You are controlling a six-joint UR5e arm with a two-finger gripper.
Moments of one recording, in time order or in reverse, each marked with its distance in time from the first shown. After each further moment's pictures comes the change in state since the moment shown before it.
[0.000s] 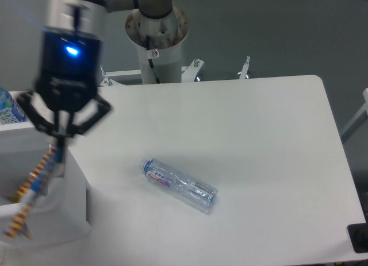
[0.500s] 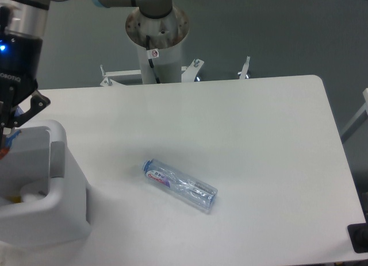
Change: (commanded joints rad) arm -0.062 0.000 -0.055 0.000 0.002 0.146
